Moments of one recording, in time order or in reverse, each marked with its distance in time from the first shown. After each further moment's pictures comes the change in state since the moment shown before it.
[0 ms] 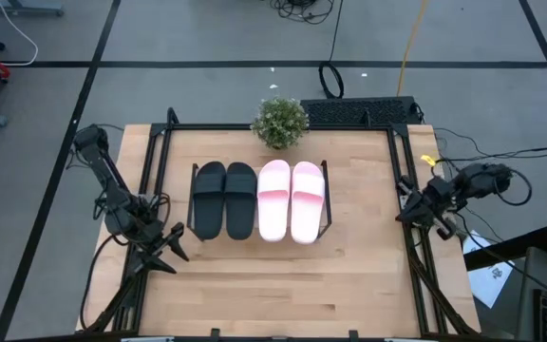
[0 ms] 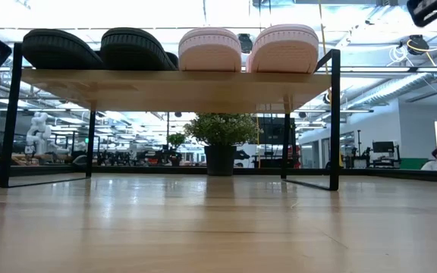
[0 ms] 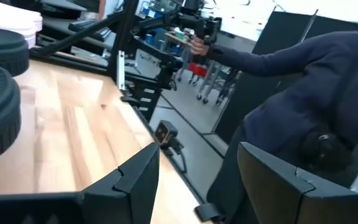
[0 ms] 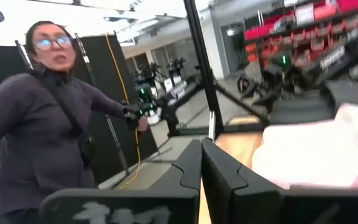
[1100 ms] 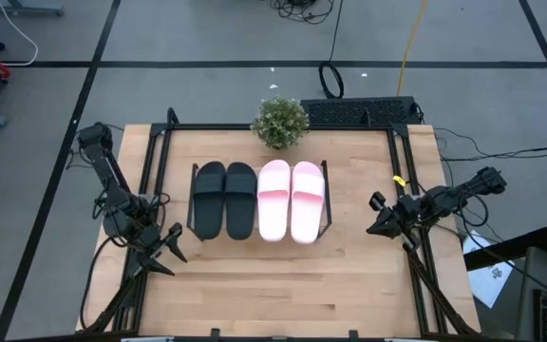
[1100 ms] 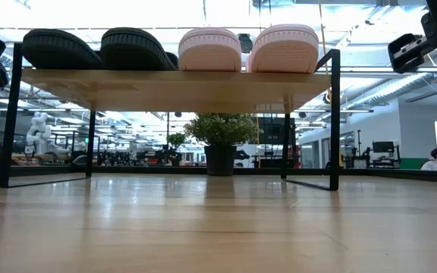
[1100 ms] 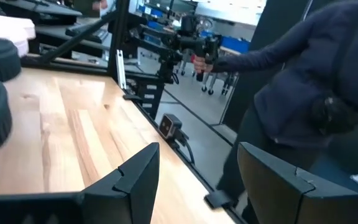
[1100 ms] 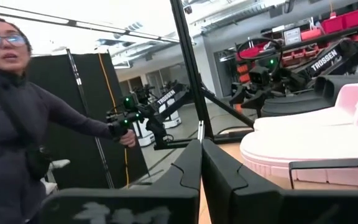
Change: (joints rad) left arm -0.070 0.009 0.000 -0.020 -0.066 0.100; right arm -0.001 0.004 -0.453 0.574 0.053 -0.020
